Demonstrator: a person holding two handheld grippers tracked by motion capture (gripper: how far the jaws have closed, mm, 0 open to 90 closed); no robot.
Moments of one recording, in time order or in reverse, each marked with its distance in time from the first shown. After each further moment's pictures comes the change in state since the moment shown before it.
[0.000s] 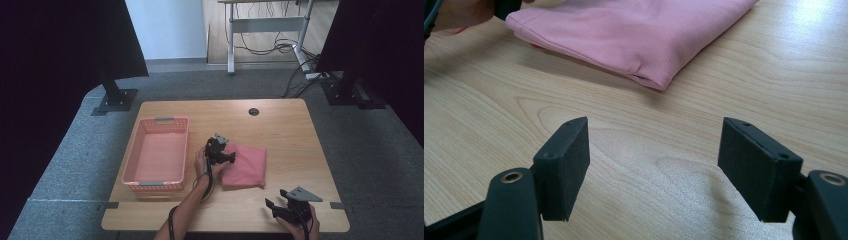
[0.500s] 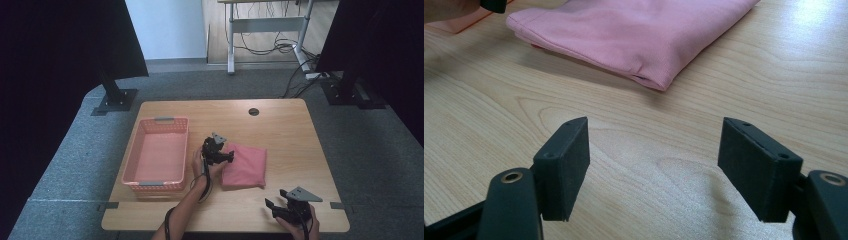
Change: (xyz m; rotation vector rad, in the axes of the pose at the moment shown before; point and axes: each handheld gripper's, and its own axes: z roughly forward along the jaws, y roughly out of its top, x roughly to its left) left arm 0.003 0.004 -0.019 -0.058 0.003 -0.002; right arm 0.001 0.000 0.000 -0.001 0.000 -0.001
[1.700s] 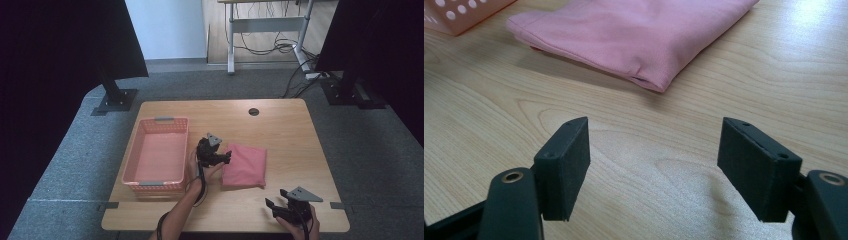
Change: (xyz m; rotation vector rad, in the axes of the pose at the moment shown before) left arm -0.002 0.003 -0.037 -0.051 -0.004 0.007; right arm 0.000 0.000 -0.001 -0.005 -0.002 0.004
